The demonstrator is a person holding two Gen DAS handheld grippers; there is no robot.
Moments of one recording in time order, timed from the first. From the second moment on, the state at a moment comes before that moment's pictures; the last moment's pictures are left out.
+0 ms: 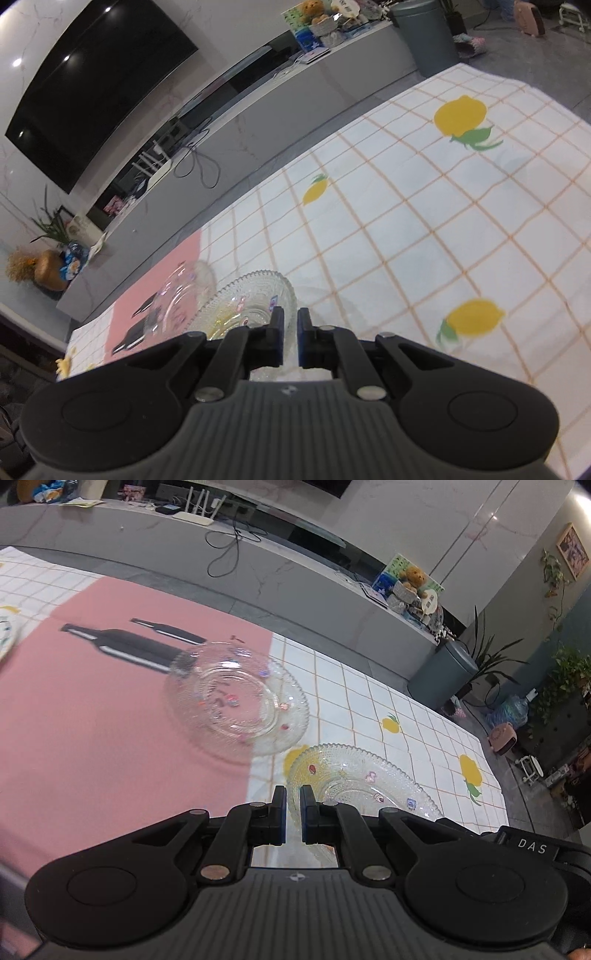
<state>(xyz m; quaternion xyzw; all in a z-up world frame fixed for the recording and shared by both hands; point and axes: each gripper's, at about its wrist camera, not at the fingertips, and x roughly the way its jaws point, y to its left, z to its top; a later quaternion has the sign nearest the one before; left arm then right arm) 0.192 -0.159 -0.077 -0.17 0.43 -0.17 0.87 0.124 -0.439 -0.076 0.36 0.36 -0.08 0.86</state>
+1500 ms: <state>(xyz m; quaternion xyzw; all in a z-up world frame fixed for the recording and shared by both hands) 0.073 -0.063 -0.112 -0.18 0.45 -0.10 0.87 0.028 -0.328 -0.106 0.28 0.44 -0.01 0.85</state>
